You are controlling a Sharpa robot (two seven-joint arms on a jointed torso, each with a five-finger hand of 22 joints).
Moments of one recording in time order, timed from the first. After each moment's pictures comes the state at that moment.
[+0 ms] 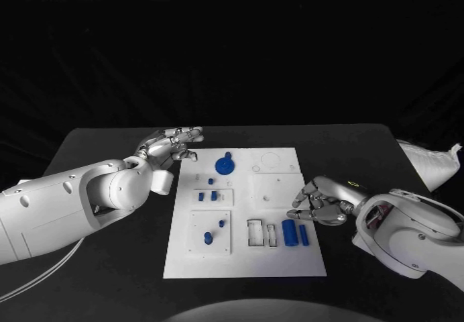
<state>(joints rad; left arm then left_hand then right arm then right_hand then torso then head) 1.13 -0.90 -0.02 1.54 0.15 -0.22 0.35 1.34 -0.14 0.43 0.04 0.16 1.03 0.17 0.10 0.07 1.15 0.10 0.23 0.11 1.30 0.01 1.17 0.74 0.16 1.31 0.10 0.54 0.71 0.97 -1.18 0.02 1.98 -1.45 -0.31 -0.34 1.24 -0.10 0.02 0.28 0.26 1.05 0.09 0.21 0.11 1.45 0.02 1.20 1.06 1.47 -0.06 1.49 1.31 0.08 1.46 0.04 1.36 1.21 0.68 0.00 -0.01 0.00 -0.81</state>
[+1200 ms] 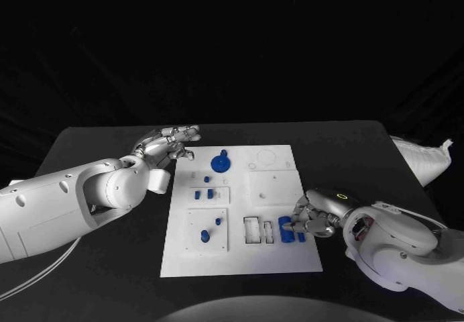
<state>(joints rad) 1.13 -0.91 -0.03 1.53 0.15 -0.22 0.35 1.34 -0.14 0.43 0.04 0.16 1.03 0.17 0.10 0.07 1.15 0.10 0.23 0.11 1.30 0.01 1.17 0.74 0.16 1.31 0.10 0.54 0.71 0.91 -1.12 0.01 1.99 -1.60 -0.27 -0.56 1.19 -0.05 -0.10 0.29 0.28 1.04 0.09 0.29 0.16 1.47 0.01 1.50 1.31 1.47 -0.06 1.52 1.31 0.08 1.46 0.04 1.40 1.28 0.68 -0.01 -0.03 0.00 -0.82</state>
